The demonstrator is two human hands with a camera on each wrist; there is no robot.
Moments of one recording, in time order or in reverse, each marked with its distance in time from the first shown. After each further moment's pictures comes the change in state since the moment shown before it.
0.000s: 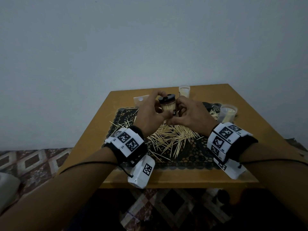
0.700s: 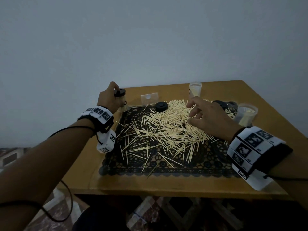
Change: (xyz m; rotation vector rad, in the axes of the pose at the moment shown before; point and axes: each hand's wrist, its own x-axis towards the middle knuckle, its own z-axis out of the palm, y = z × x) left_hand 0.065 -0.118 -0.128 0.643 0.176 -0.333; right_hand 0.002 0.010 0.001 -0.165 -0.049 0.106
